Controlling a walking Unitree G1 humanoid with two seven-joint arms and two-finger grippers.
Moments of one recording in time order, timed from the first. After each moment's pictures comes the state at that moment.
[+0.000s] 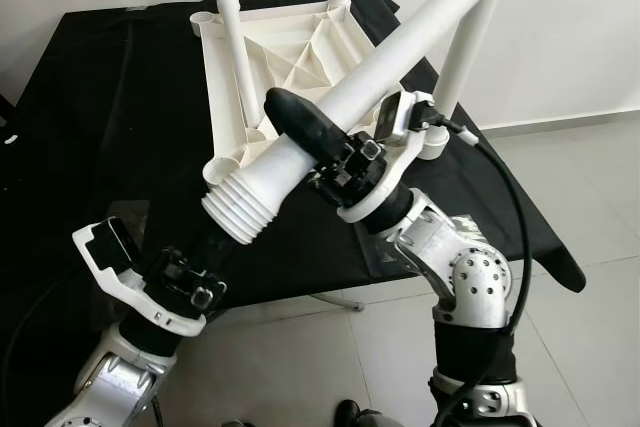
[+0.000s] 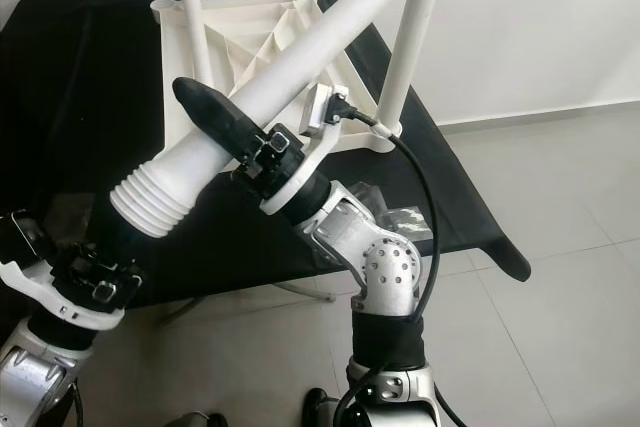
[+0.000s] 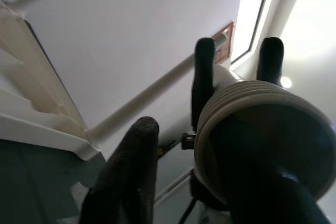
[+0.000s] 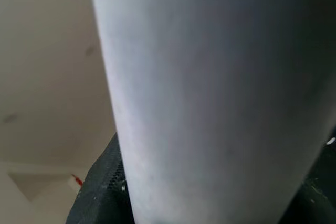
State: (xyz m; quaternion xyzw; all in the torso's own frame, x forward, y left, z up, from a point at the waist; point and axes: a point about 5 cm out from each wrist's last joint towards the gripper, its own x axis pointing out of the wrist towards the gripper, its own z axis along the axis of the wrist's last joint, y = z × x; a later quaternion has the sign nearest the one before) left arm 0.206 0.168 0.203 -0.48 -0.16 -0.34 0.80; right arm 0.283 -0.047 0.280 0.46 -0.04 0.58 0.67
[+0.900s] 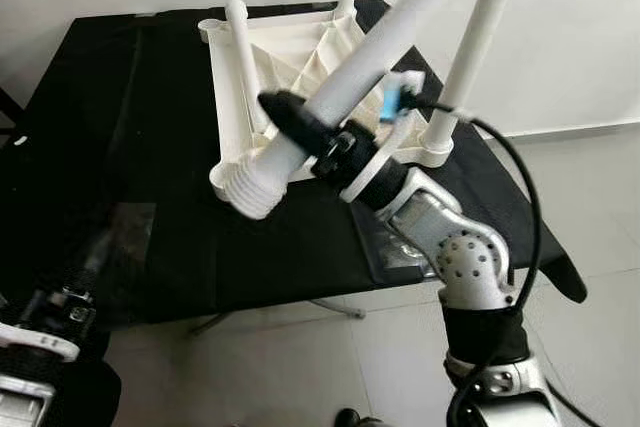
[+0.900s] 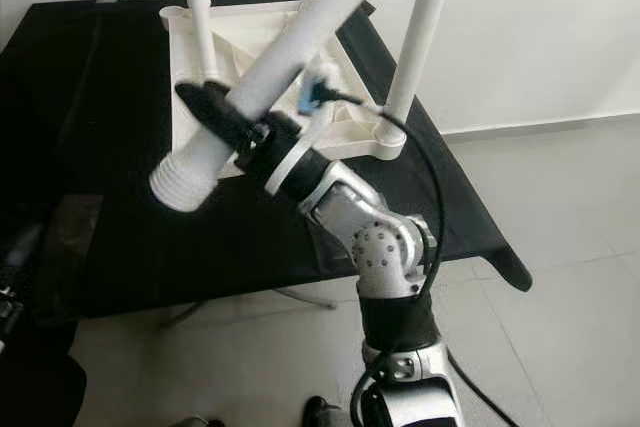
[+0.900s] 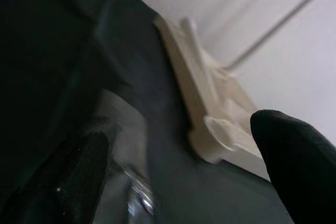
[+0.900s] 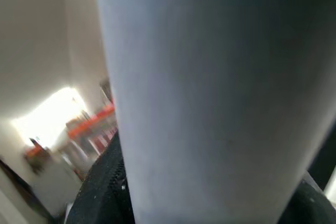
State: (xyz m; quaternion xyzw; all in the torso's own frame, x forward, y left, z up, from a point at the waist) left arm 0.200 0.289 0.159 -0.33 -0.12 0.00 0.94; right arm 0.301 -0.047 0.272 0.26 -0.08 0.52 0.81
